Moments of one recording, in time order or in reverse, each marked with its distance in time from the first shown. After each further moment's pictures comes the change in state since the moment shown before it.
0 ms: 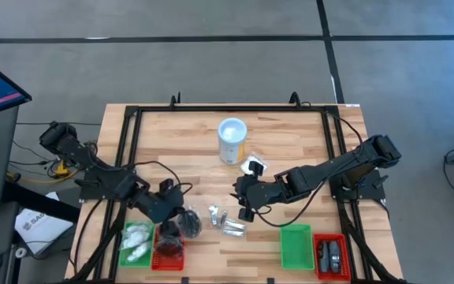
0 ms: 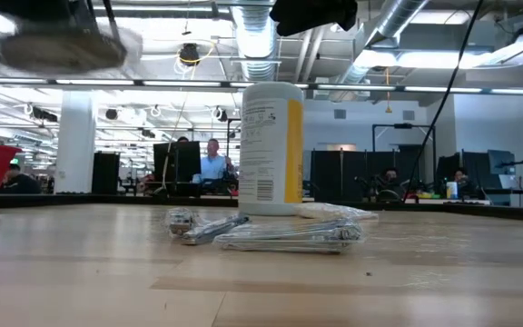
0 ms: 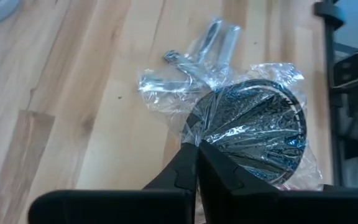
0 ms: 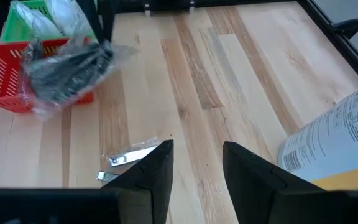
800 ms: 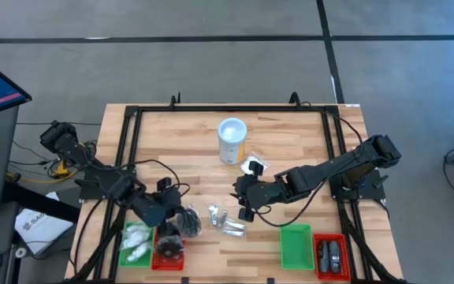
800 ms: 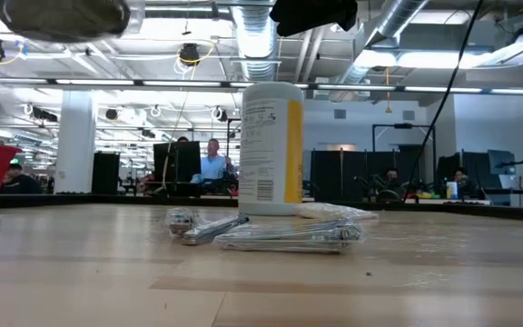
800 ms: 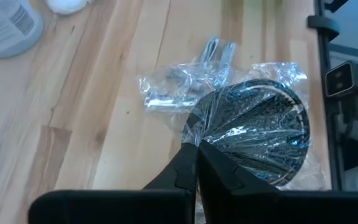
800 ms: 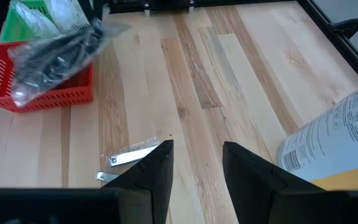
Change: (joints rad) left arm -0.042 0.000 0.091 -0.095 -0.087 0.010; right arm -0.001 0.000 0.000 0.000 0.000 0.000
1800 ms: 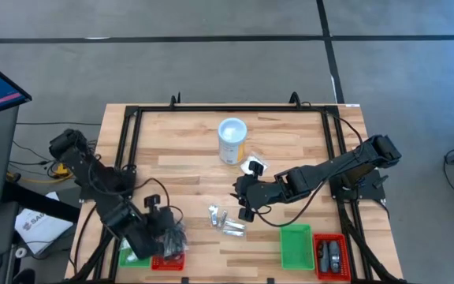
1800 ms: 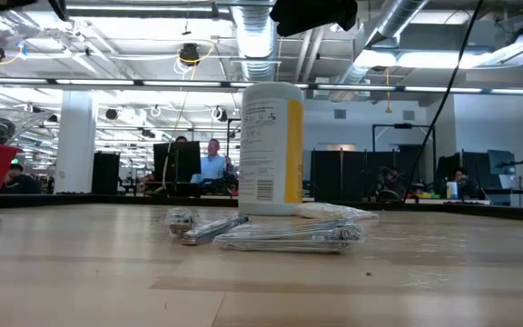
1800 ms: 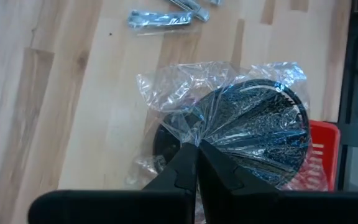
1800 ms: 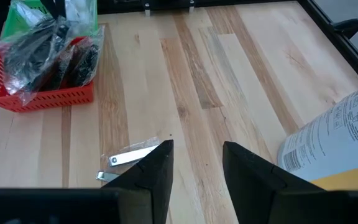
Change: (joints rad) left arm -0.221 0.202 0.169 -0.301 0.003 -0.291; right arm 0.001 0.000 0.000 0.000 0.000 0.000
